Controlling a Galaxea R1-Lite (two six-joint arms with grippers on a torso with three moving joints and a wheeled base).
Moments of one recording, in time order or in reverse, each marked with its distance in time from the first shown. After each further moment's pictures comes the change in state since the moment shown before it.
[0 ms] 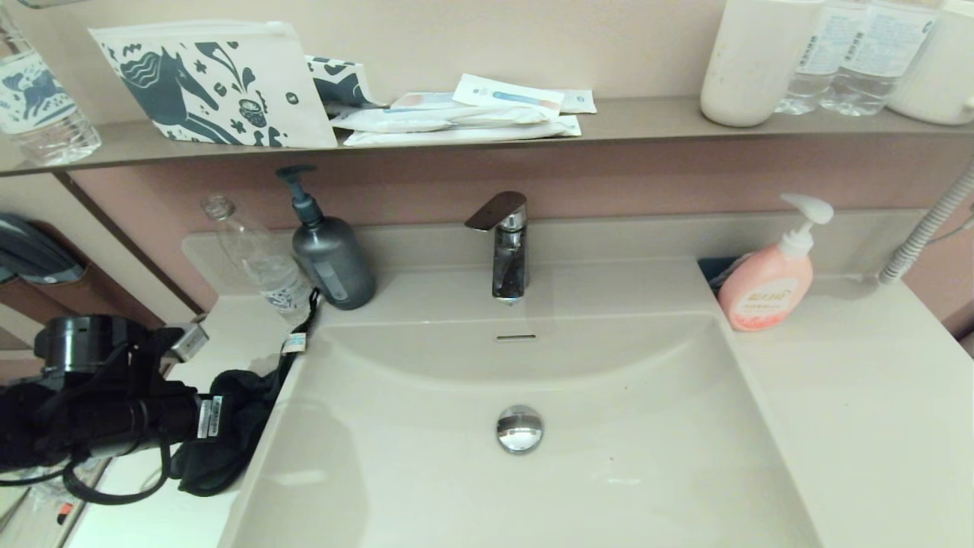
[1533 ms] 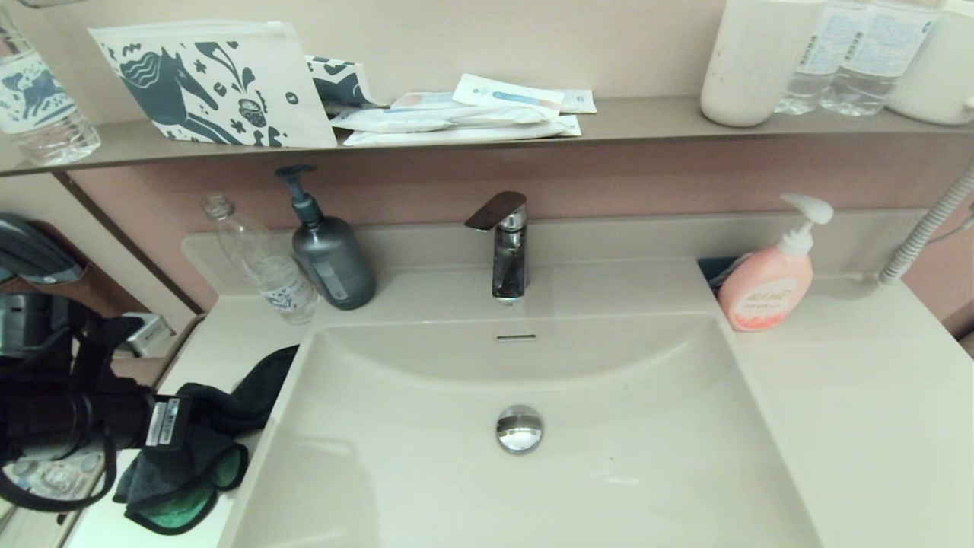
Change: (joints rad) left arm 0.015 -0.200 -0.063 0.297 0.092 0.073; right arm 0.000 0.000 0.000 0.000 0.000 0.000
